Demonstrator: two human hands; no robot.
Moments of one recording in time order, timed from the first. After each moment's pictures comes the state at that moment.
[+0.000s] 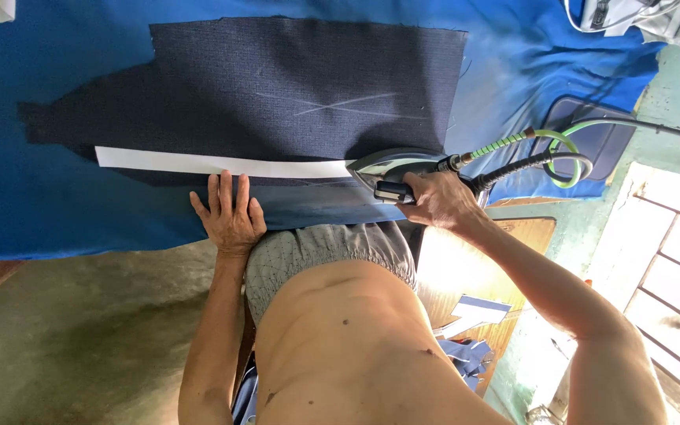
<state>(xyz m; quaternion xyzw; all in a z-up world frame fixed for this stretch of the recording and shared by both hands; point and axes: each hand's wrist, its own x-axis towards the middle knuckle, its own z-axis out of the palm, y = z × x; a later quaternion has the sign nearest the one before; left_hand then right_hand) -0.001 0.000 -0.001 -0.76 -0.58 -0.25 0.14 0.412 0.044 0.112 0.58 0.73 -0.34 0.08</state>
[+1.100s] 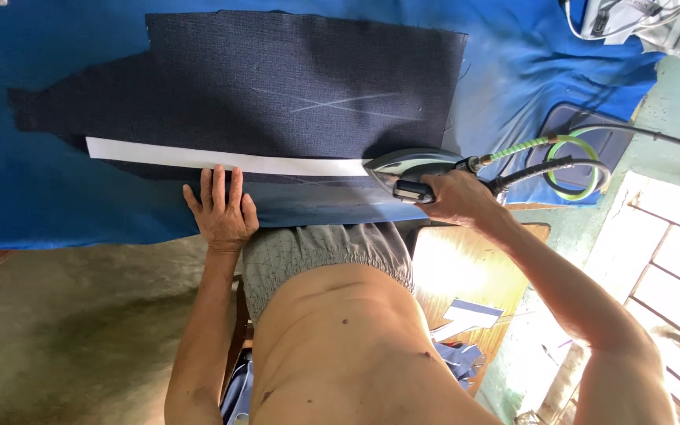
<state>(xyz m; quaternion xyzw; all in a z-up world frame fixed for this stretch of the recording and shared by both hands) -0.003 -0.005 -0.004 -0.76 -0.59 -0.22 0.13 0.438 0.064 0.118 0.60 0.64 -0.41 0.26</state>
